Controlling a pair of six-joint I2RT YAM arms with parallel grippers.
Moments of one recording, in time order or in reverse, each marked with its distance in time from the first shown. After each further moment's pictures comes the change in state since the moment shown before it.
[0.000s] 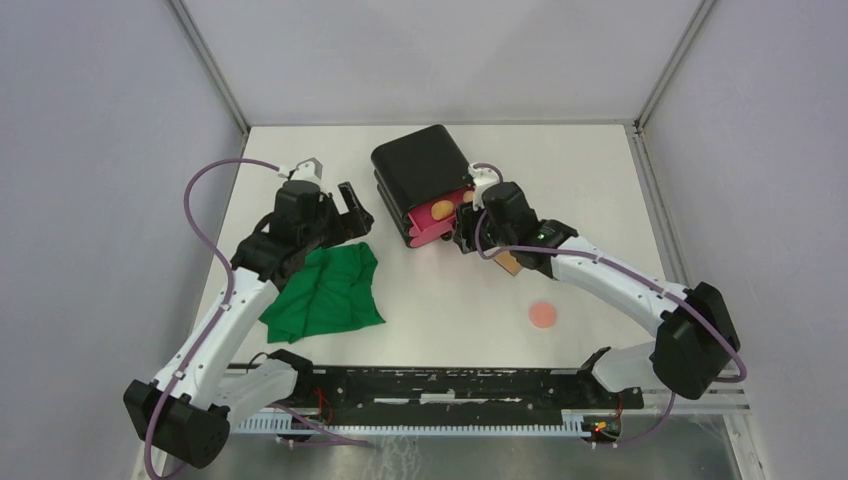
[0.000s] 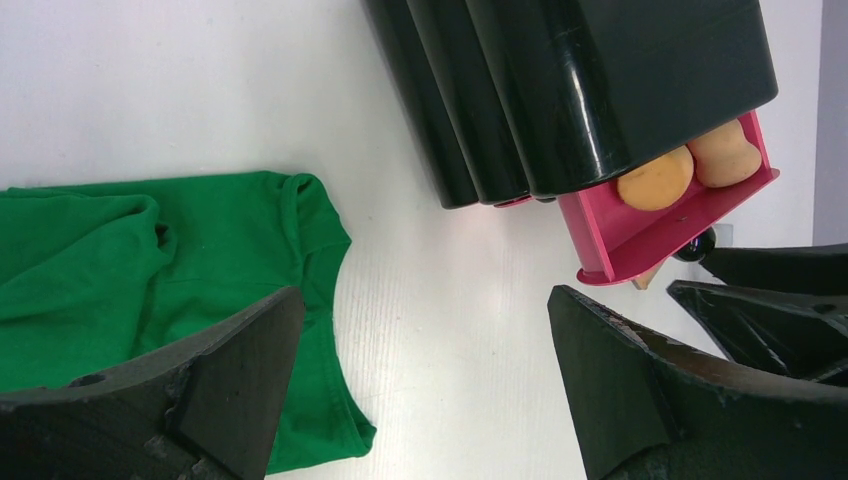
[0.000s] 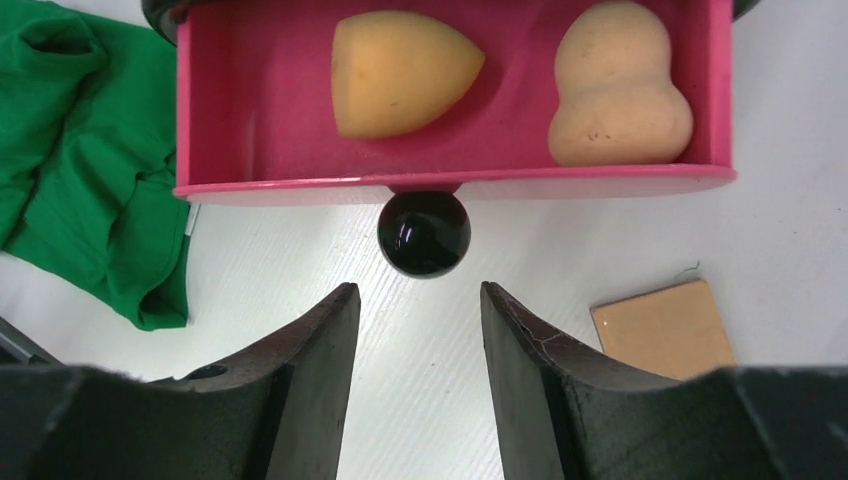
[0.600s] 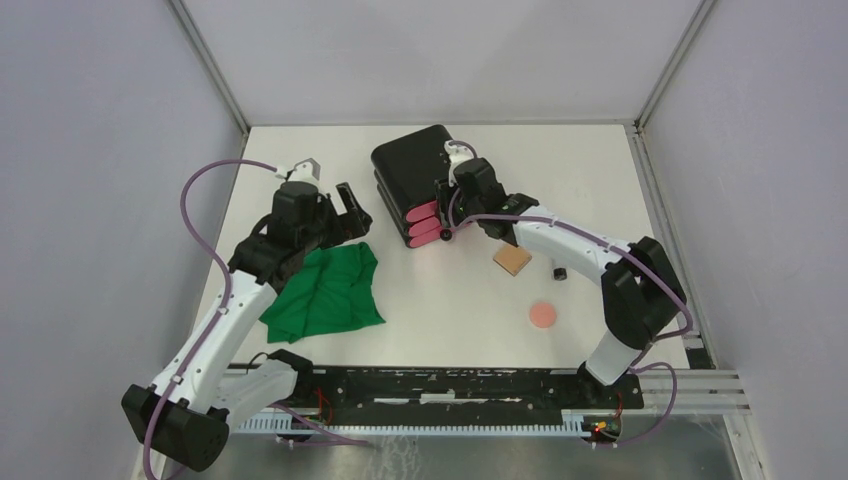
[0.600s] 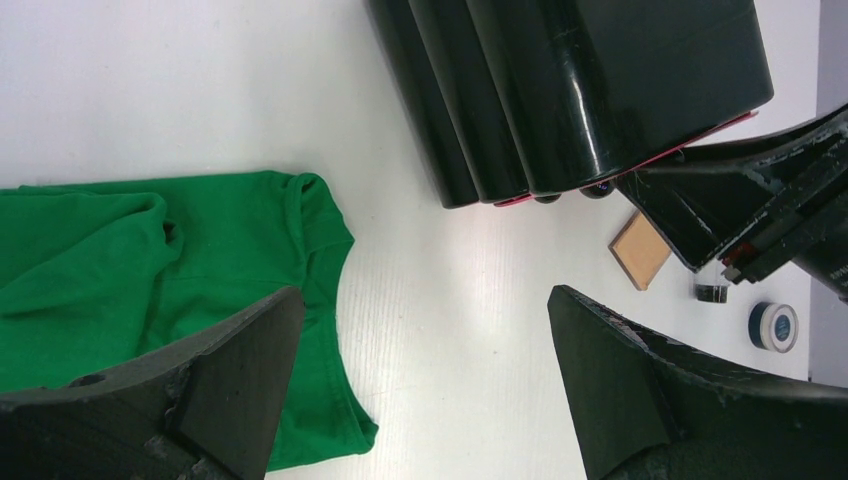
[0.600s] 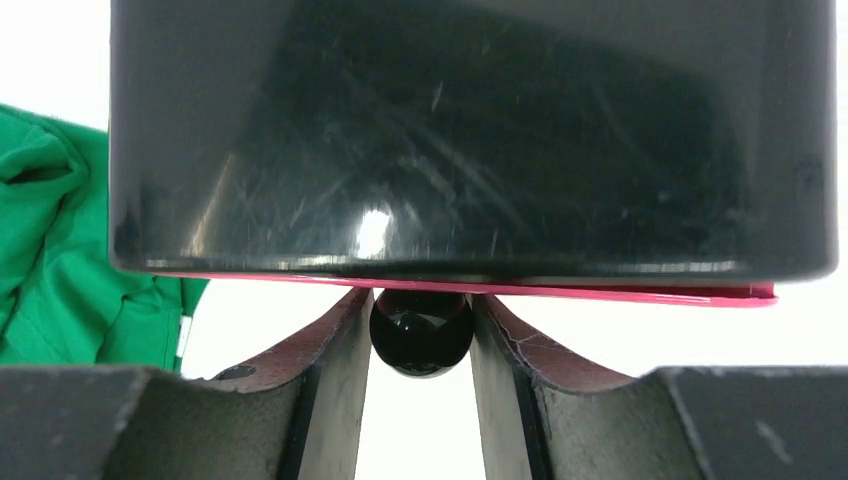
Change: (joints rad) left arm 0.000 -0.015 0.000 -0.008 -0.005 0.001; right arm -0.012 0.313 0.229 0.078 0.016 0.005
